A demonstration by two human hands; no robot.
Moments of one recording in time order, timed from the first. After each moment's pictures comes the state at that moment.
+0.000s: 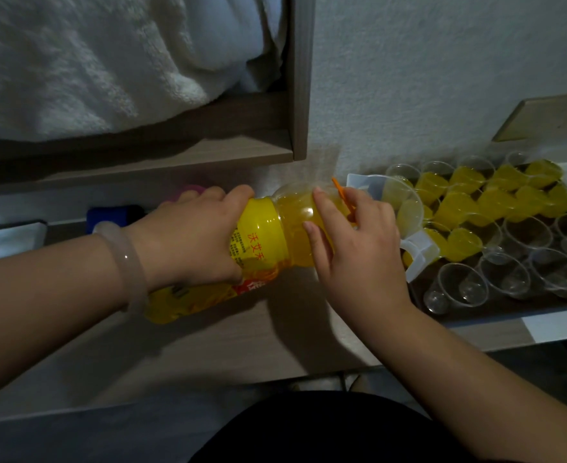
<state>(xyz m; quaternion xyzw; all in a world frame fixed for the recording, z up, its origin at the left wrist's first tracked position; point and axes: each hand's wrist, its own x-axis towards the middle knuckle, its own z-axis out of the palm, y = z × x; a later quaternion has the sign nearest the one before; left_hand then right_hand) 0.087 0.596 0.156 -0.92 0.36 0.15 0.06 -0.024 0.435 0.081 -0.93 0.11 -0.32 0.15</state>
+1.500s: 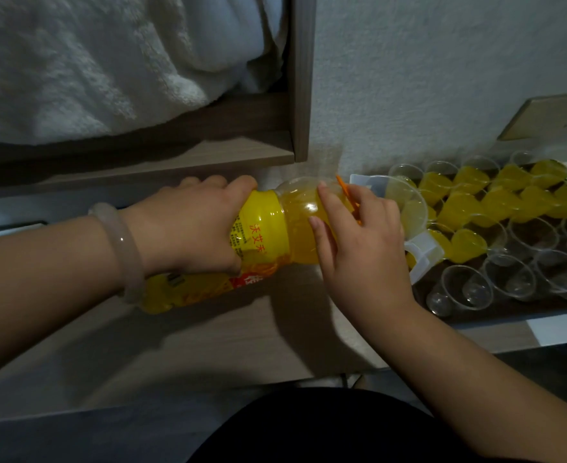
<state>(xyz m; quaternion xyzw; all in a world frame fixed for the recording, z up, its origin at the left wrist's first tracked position) 0.100 0.589 0.164 -0.91 0.38 0.14 0.10 -0.019 0.430 0.083 -0.93 0.12 -0.32 0.17</state>
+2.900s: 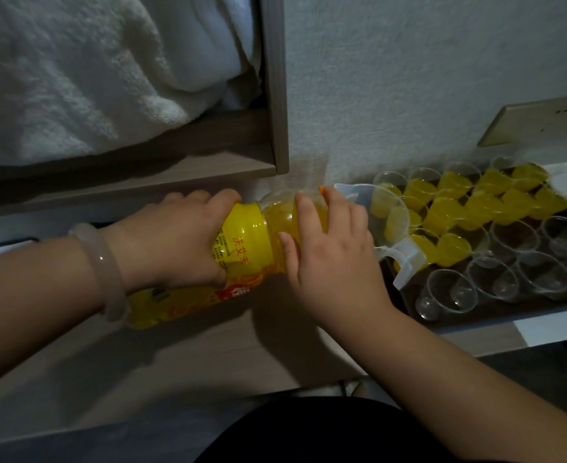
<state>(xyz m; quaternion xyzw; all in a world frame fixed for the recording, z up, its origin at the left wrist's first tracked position) 0.097 0.589 0.165 -0.91 0.37 0.14 0.09 -0.017 0.441 0.094 -0.95 0.14 -0.25 0.09</state>
